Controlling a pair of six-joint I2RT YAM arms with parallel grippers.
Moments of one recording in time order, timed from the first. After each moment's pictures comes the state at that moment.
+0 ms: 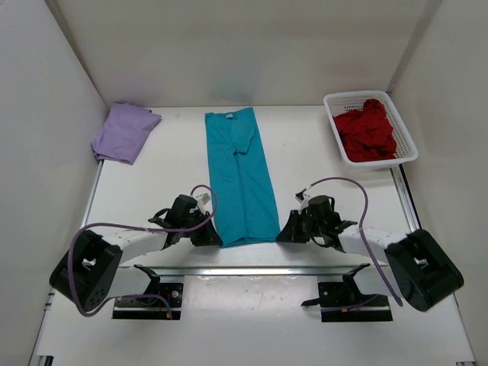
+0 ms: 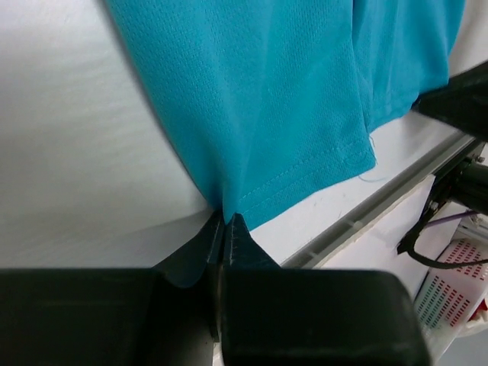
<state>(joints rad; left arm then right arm) -0.55 1.28 0.37 0.00 0.41 -0.69 0.48 1.28 0.31 0.18 -0.50 0.63</state>
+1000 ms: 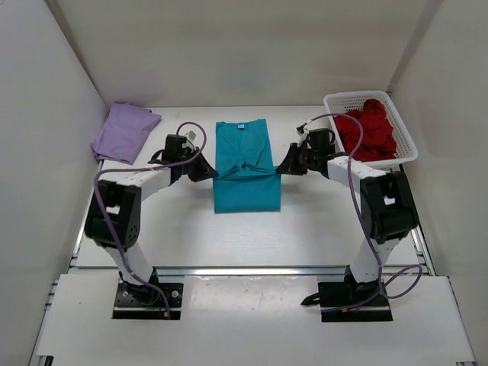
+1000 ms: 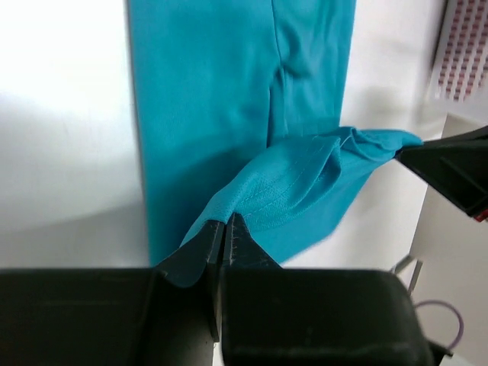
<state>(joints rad) -0.25 1.68 0.99 -0.08 0.42 -0.67 0.25 1.74 1.07 -0.08 -0.51 0.43</state>
